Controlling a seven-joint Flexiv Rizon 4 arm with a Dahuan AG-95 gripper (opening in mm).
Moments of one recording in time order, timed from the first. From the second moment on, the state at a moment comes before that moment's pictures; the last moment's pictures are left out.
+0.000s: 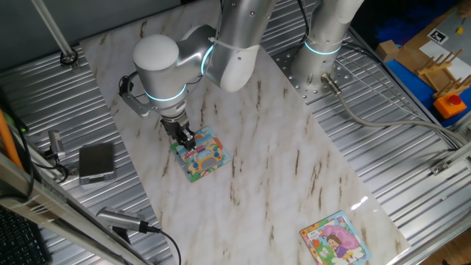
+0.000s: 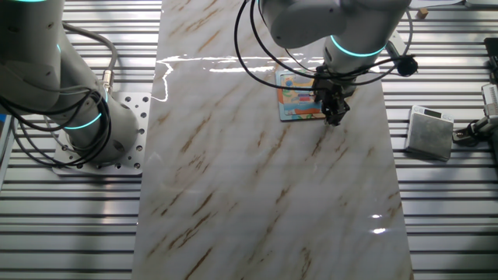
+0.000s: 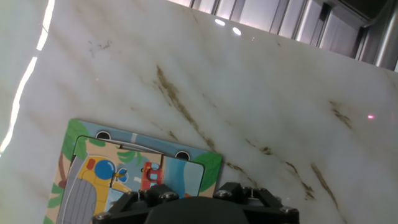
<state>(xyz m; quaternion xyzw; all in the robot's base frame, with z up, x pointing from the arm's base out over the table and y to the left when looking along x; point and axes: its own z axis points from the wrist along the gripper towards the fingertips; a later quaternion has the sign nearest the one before) 0.545 0.058 0.010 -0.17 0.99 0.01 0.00</state>
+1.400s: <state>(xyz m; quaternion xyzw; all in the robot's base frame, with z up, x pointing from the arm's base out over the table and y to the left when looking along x) 0.547 0.056 0.007 -0.16 0.99 0.02 0.00</state>
